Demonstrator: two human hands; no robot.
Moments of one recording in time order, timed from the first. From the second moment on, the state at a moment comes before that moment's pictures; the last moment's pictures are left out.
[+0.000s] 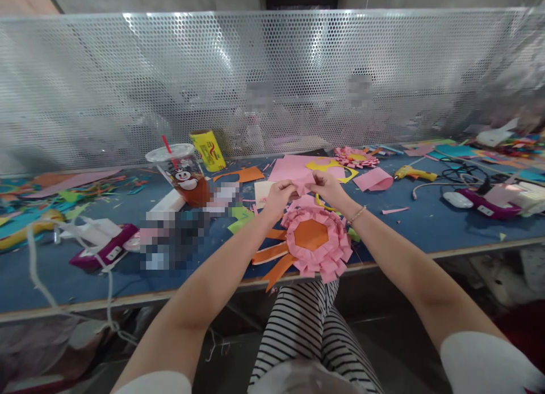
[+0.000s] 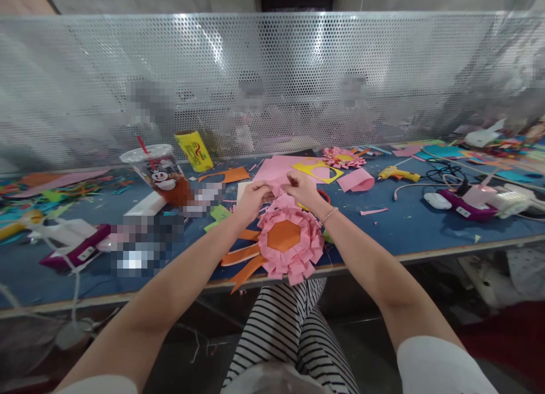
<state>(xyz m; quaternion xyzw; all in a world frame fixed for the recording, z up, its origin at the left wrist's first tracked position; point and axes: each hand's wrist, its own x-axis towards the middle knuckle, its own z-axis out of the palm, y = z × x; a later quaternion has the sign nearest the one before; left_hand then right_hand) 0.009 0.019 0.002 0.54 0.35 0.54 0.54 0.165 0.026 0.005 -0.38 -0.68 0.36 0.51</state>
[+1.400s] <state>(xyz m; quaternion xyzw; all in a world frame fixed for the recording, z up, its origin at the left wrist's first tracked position) 0.010 0.014 0.010 0.49 0.34 0.59 0.54 0.164 0.030 -0.002 -0.36 -0.62 0.42 0.56</state>
